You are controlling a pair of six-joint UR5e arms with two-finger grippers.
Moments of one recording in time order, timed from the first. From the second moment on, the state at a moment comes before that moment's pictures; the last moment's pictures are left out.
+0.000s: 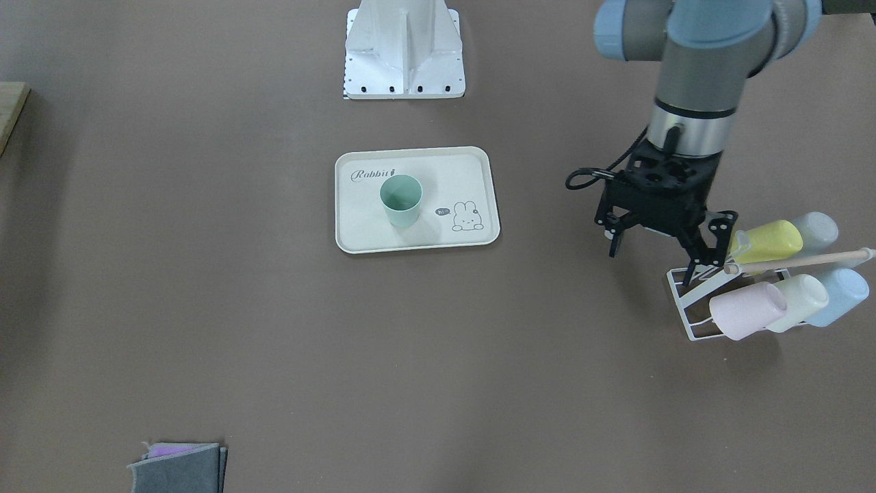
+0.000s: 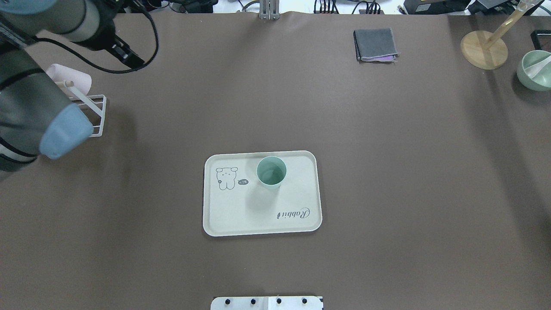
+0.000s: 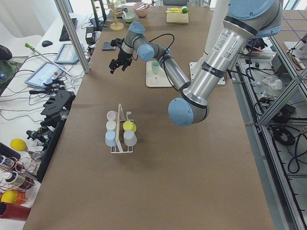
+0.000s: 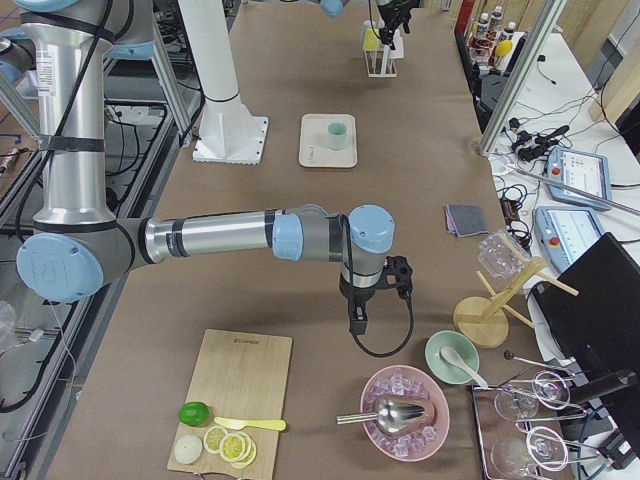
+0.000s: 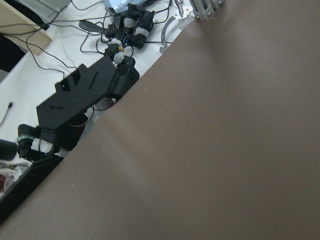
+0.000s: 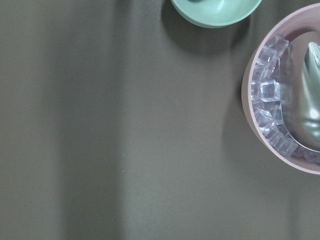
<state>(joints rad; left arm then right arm) -0.99 -2.09 -1.84 -1.57 -1.88 -0.20 1.55 -1.61 1.75 -1.72 2.30 -0.10</state>
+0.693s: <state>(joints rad) -1.40 -1.79 -1.85 -1.58 -2.41 -0.18 1.55 -1.62 1.75 -1.72 2.29 -0.10</state>
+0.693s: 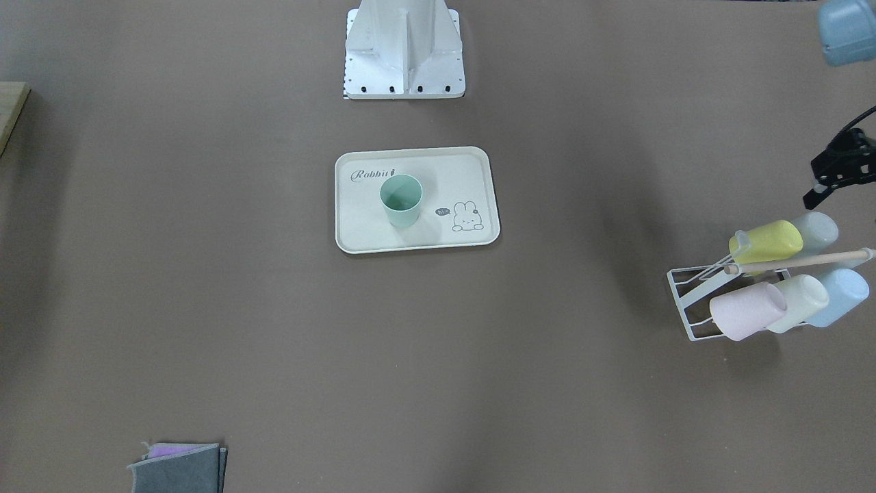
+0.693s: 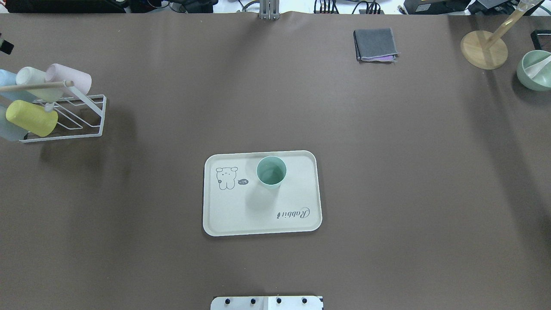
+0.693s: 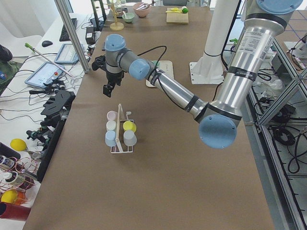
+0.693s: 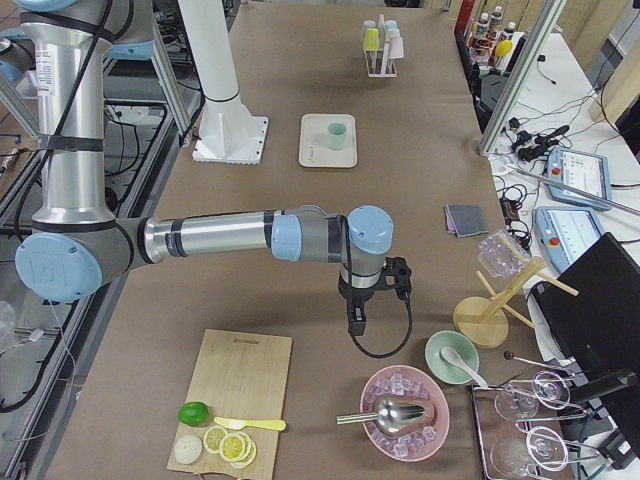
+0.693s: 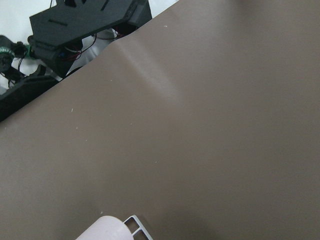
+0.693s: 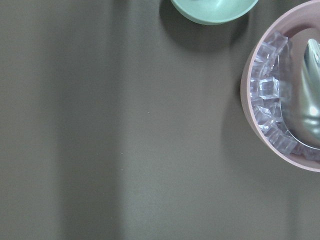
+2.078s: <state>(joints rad) -1.56 -1.36 -1.79 -1.62 -2.38 -0.02 1.55 -1.62 1.75 -1.72 2.29 -0.10</state>
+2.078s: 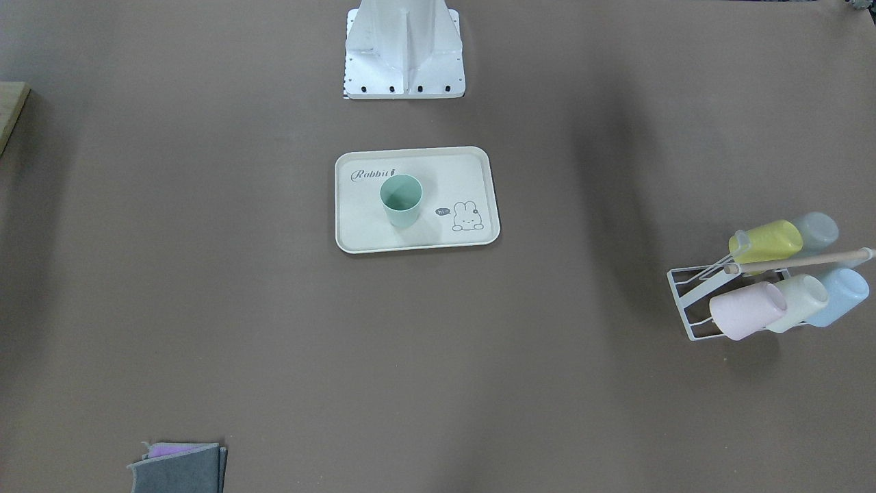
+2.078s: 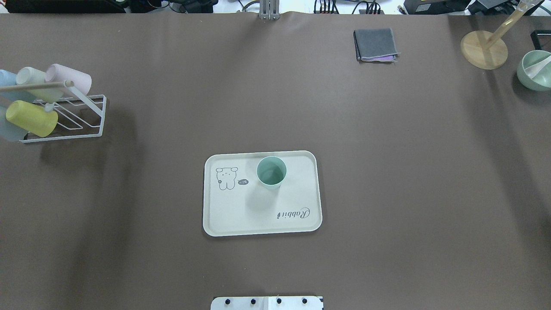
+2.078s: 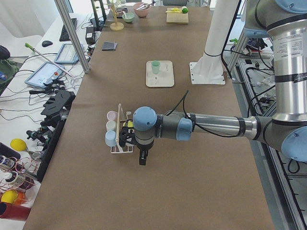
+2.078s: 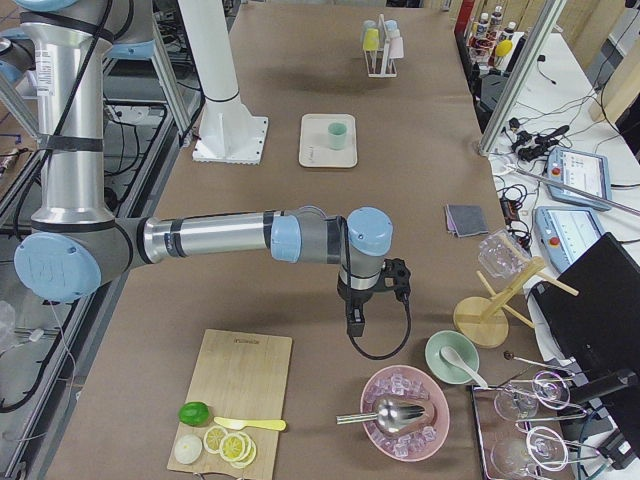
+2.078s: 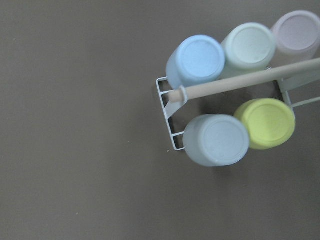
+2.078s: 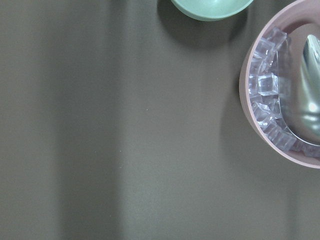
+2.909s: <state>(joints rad) -1.56 -1.31 -1.82 -1.63 -2.37 -0.03 1.55 -1.62 1.75 -1.72 2.29 -0.10</state>
